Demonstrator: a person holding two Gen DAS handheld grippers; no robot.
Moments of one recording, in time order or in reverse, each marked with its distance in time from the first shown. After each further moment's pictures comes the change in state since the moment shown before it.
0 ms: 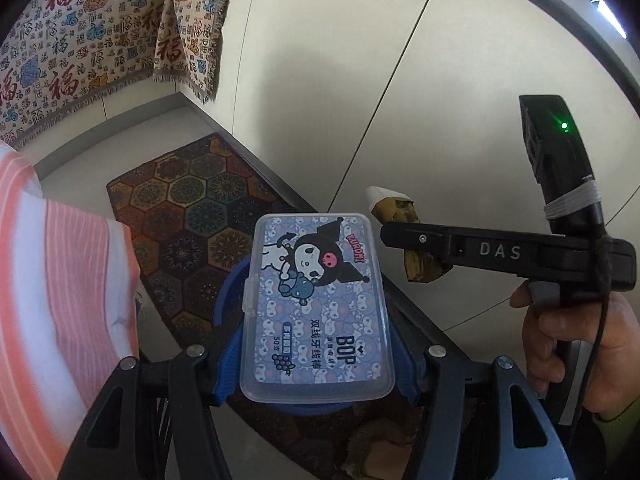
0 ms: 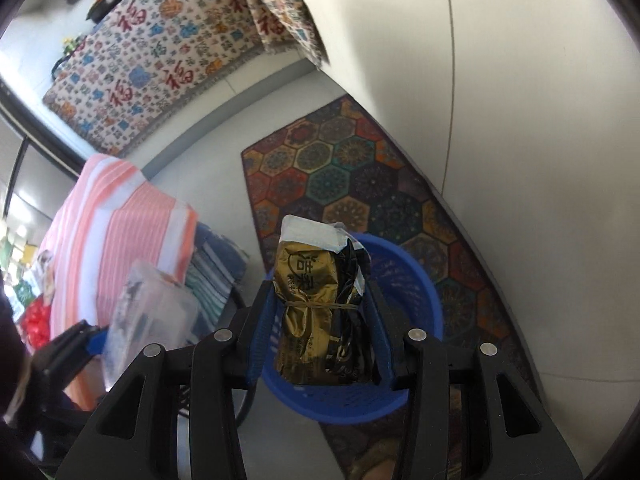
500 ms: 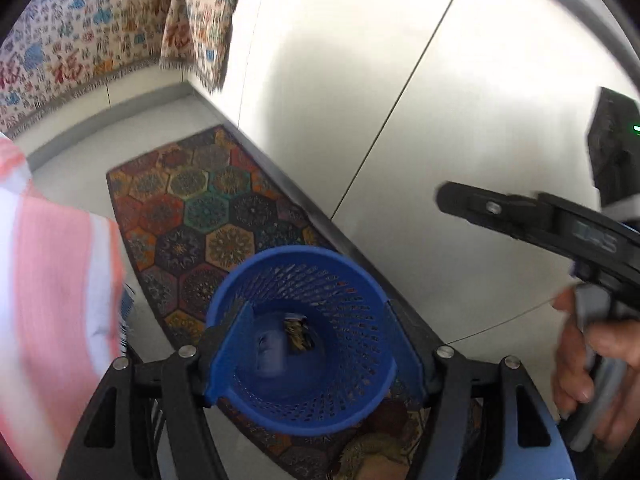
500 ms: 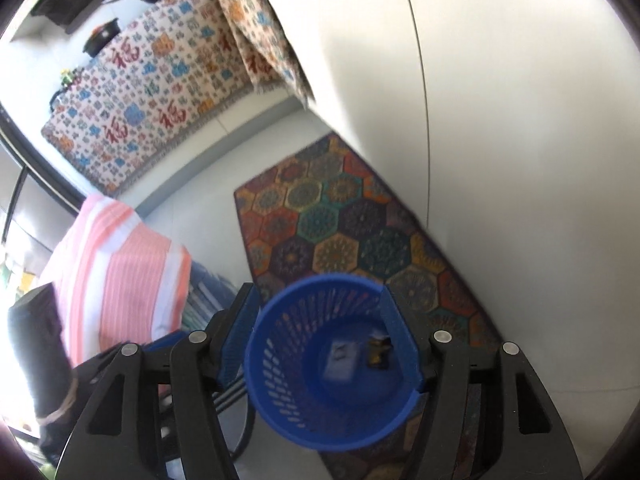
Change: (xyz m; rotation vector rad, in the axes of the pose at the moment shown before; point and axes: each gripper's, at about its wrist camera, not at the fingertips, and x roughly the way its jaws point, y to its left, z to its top) left arm -0.004 -0.004 0.001 -0.052 -0.018 0.008; right arm -0.040 0.003 0.008 -0.010 -0.185 -0.036
